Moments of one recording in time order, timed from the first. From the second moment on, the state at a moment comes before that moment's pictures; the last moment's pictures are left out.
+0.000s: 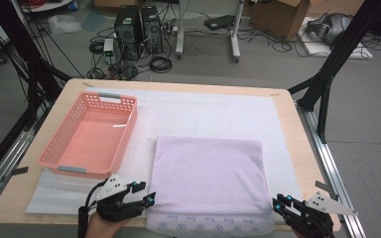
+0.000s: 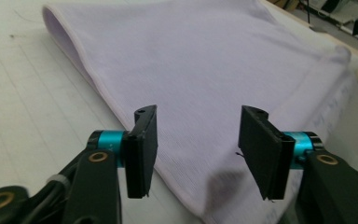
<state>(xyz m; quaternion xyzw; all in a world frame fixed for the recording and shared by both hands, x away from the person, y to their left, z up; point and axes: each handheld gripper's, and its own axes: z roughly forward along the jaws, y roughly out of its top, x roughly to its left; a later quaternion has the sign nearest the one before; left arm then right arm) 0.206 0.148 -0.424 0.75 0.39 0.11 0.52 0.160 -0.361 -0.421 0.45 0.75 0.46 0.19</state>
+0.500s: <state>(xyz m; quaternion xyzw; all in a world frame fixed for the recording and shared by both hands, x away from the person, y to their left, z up) 0.312 0.130 -0.442 0.74 0.45 0.13 0.48 0.281 -0.334 -0.432 0.48 0.76 0.39 0.22</state>
